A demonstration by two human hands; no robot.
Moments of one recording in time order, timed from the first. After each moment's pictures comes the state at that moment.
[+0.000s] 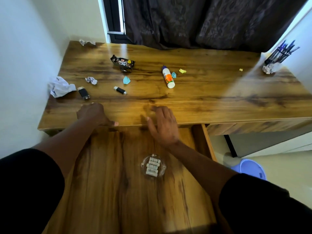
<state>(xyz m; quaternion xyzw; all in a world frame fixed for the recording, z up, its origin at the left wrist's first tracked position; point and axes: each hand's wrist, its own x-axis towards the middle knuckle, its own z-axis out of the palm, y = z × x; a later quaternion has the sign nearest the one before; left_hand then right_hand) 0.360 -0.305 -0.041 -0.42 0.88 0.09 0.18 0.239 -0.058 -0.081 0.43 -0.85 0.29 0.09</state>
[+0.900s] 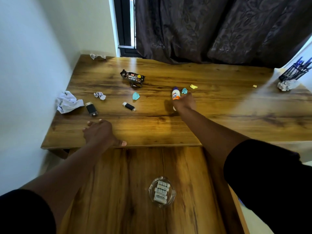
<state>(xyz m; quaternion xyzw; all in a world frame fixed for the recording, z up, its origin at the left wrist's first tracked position) 0.352 -0.303 -0.044 -0.45 0.87 0.09 0.20 0.066 -0.165 -0.063 0.04 -0.92 0.37 -0.10</state>
